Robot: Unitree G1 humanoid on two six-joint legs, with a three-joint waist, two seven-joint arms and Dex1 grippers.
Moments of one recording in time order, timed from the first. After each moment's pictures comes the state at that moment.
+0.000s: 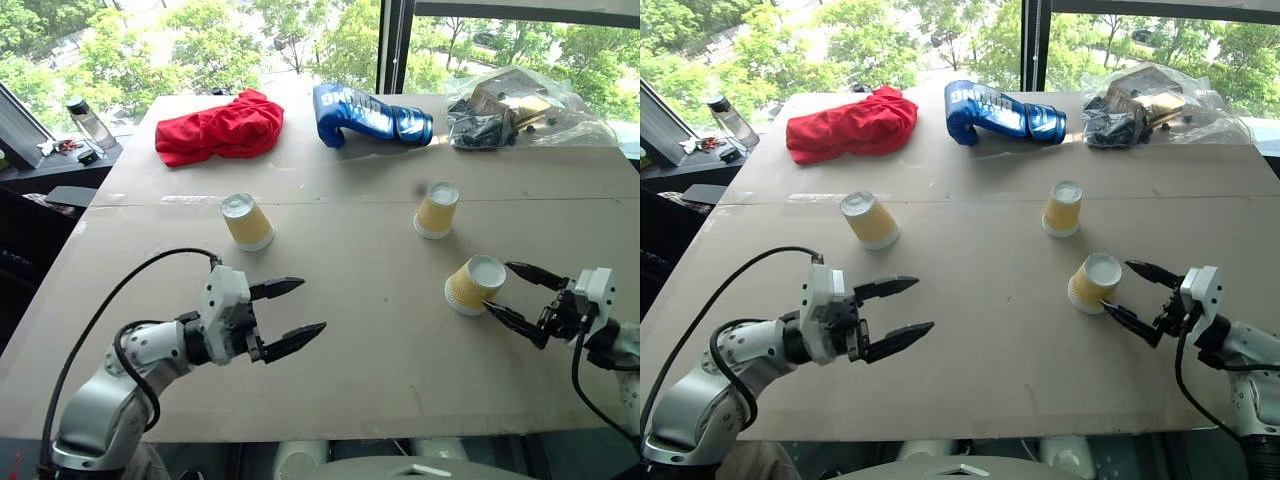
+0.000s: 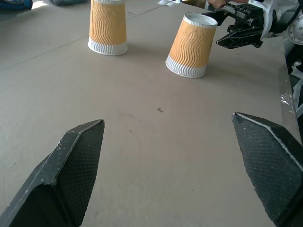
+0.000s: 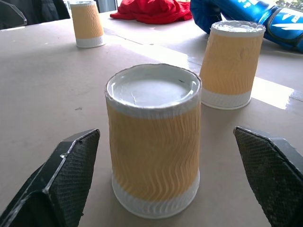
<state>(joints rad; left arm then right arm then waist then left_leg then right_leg) 0.15 0.75 0.15 -0.53 -0.68 0.38 -0.96 0.06 -0.61 -0.25 -0.02 0.55 -0.01 1.11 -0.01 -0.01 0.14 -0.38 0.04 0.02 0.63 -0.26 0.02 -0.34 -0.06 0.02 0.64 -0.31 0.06</state>
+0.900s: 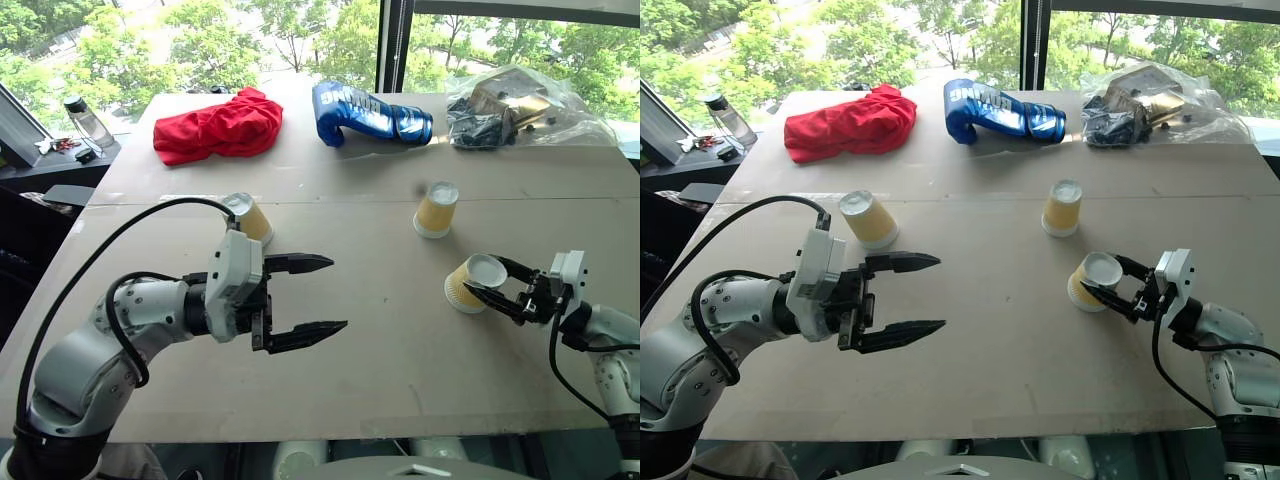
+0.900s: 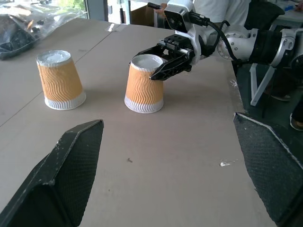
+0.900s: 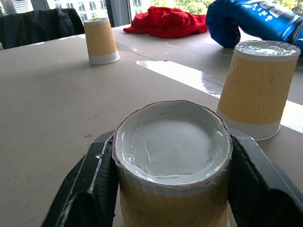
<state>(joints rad) -0.06 0.84 0.15 -0.66 -0.83 0.55 -0.98 -0.02 -0.57 -0.19 -0.01 0.54 0.02 1.11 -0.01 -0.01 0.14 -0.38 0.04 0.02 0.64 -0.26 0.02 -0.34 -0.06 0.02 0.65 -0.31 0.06</state>
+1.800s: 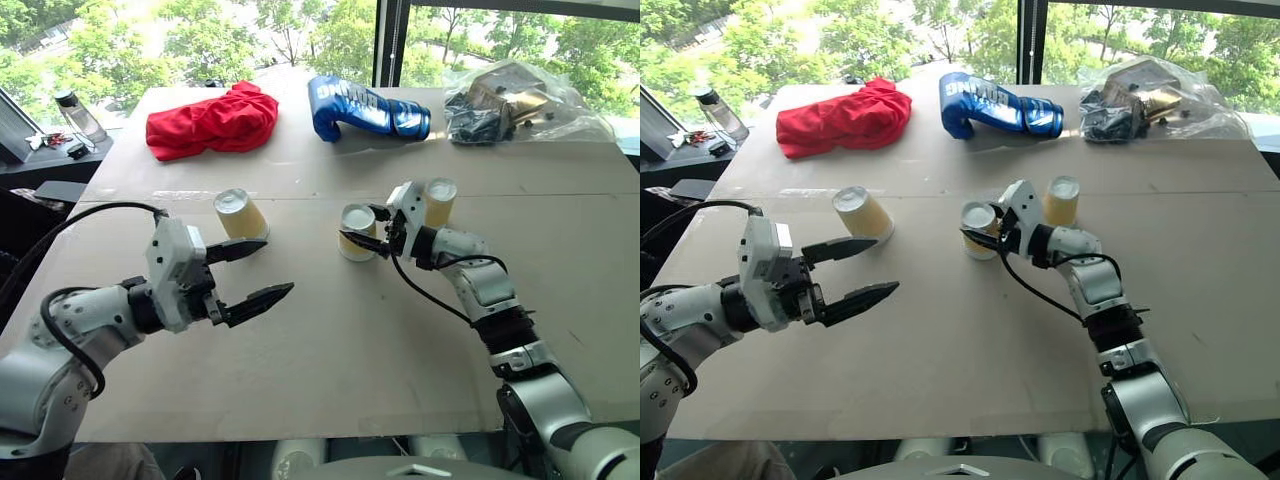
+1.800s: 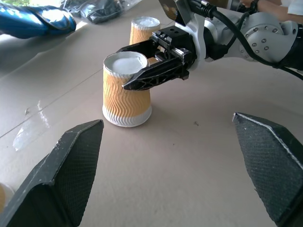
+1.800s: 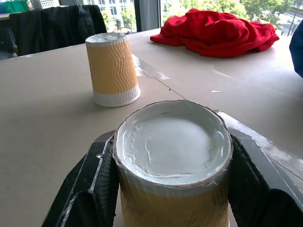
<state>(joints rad) 0.11 0.85 0.39 -0.58 -0.79 0.57 -0.87 -0.63 -0.16 0.19 0.31 0.23 0.18 0.79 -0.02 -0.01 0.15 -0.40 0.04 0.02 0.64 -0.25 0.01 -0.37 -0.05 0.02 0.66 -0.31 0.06</state>
